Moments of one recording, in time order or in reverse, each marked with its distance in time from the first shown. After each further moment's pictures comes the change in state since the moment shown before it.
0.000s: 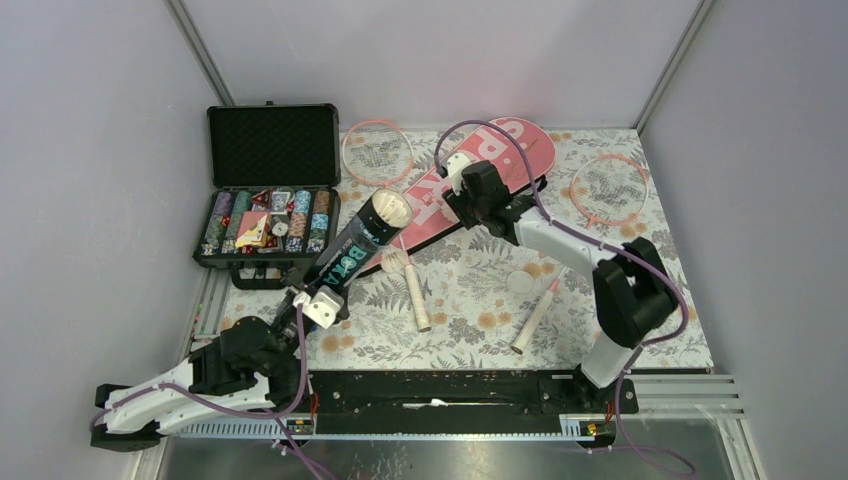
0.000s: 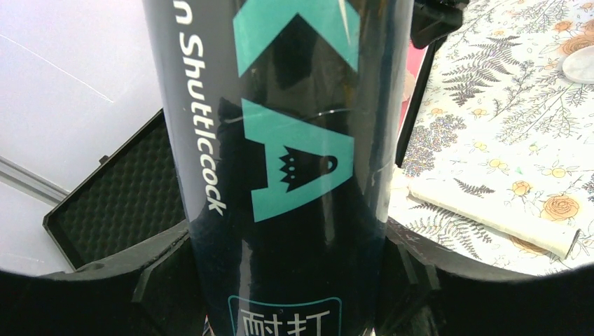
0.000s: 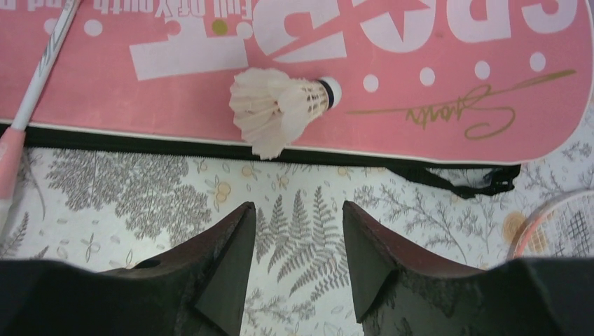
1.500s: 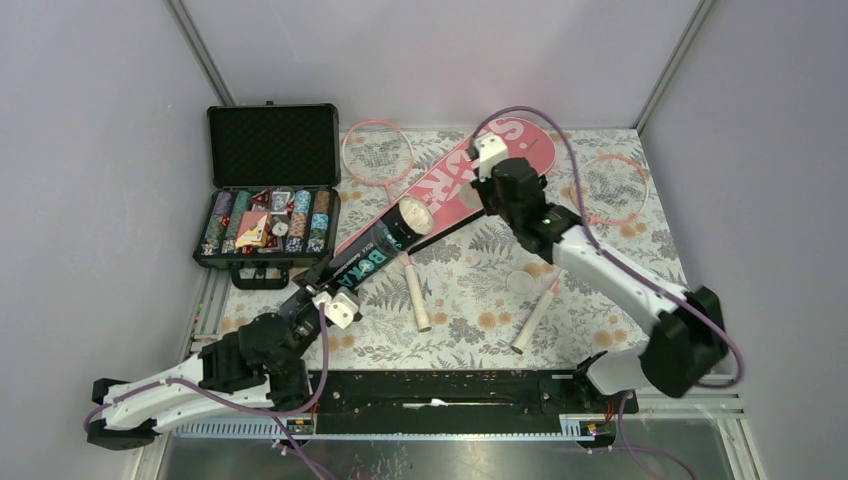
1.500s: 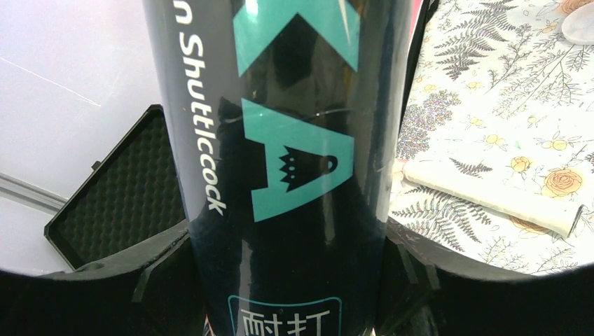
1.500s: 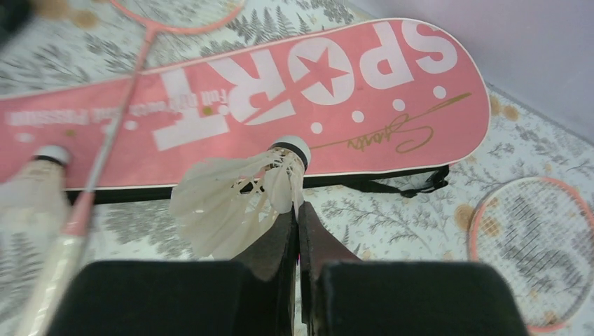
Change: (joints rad) left arm 0.000 0.091 -0.008 0.007 0.011 0.011; right arm 0.001 -0.211 -0.054 0.089 0.077 0.056
